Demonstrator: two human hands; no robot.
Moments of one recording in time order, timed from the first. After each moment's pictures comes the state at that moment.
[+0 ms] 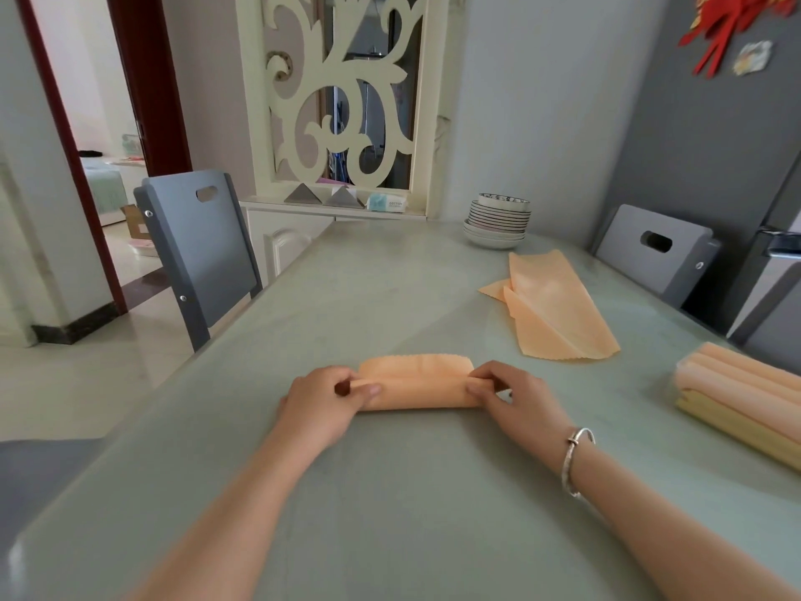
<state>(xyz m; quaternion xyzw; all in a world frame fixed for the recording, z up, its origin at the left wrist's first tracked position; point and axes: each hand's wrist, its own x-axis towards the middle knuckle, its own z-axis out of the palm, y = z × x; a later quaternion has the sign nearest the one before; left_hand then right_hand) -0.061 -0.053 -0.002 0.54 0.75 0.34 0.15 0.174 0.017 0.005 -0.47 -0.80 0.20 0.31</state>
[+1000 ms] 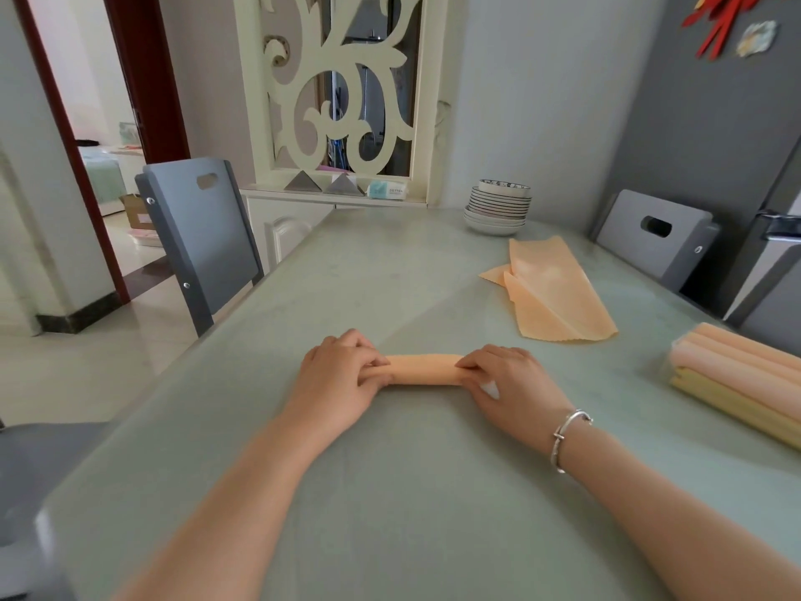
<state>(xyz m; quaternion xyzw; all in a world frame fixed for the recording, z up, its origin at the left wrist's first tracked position) -0.052 -0.057 0.001 0.67 0.67 0.31 -0.02 0.170 0.003 0.007 -0.39 -0.89 -0.03 0.24</state>
